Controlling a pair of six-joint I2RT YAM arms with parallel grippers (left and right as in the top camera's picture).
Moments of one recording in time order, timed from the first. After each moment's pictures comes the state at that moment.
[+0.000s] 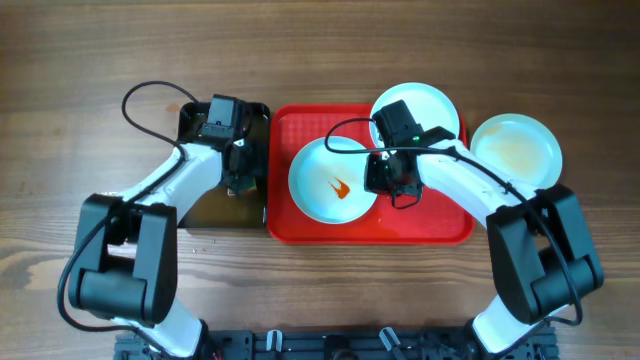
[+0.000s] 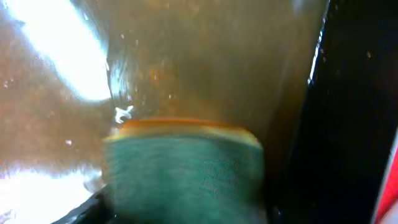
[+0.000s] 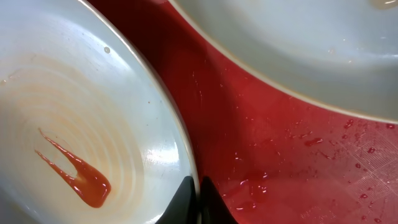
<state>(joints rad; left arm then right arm) -0.21 1.79 0.99 -0.43 -0.01 -0.37 0.41 1.81 1.06 -0.64 -0.14 0.54</state>
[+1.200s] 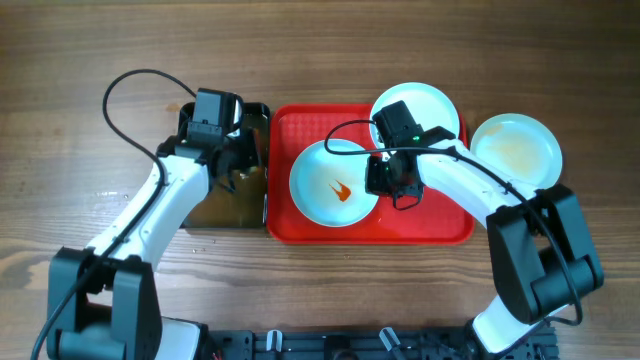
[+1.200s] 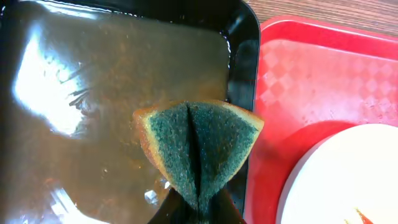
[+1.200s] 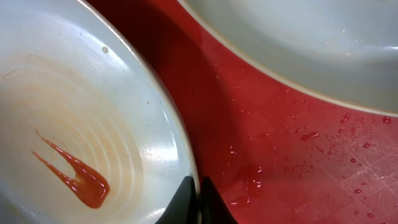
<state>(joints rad) -0.21 1.59 0.99 -0.47 0.04 -0.33 0.41 1.81 1.06 -0.66 -0.14 0.52</state>
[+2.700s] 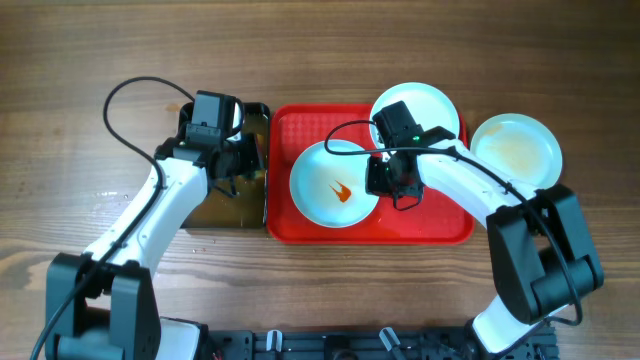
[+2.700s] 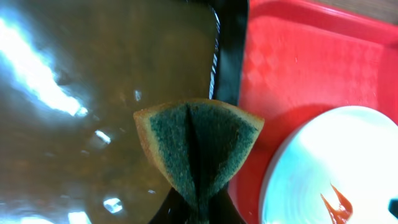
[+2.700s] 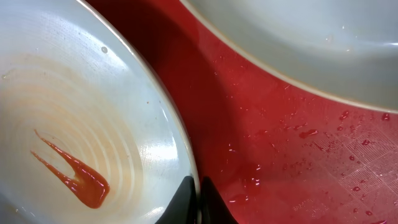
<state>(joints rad) -0.21 1.57 0.98 -0.52 0.11 -0.37 0.41 1.81 1.06 -0.67 -0.14 0.51</state>
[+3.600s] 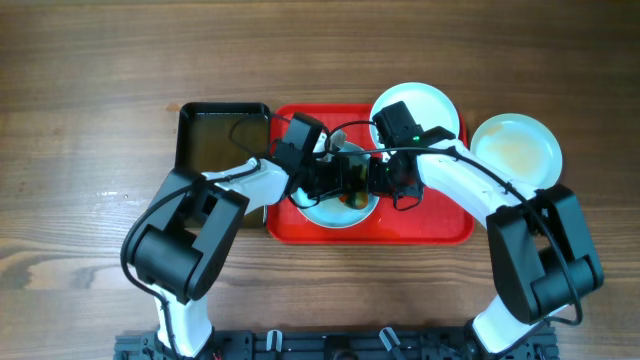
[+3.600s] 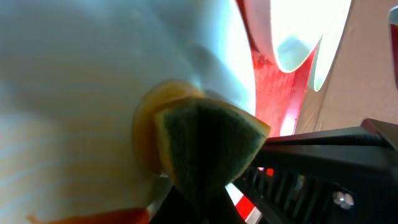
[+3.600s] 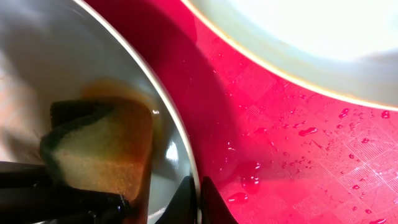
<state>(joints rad) -0.52 1.98 0.98 0.00 0.74 -0.75 0.41 1.81 1.06 -0.67 -0.14 0.51</state>
